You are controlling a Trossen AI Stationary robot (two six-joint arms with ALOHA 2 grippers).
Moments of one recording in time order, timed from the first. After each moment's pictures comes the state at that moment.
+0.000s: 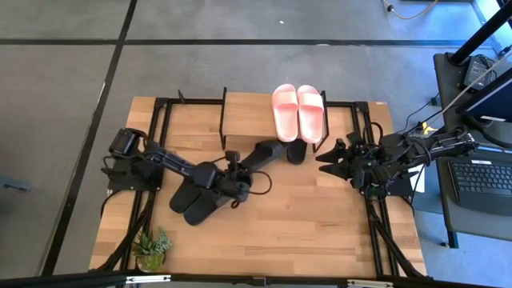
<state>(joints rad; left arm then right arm) -0.25 1.75 1.02 -0.31 -0.84 0.04 0.27 0.64 0.69 -0.11 0.17 0.67</state>
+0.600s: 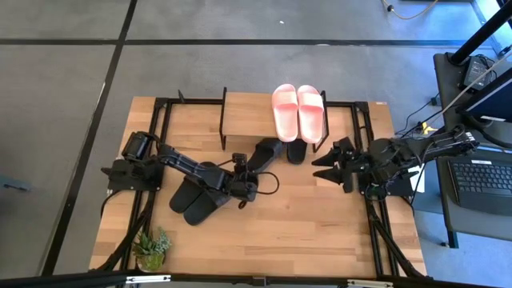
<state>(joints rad) -0.22 1.88 1.08 -0.28 -0.76 0.03 0.27 0.71 0.69 -0.21 0.16 0.63</state>
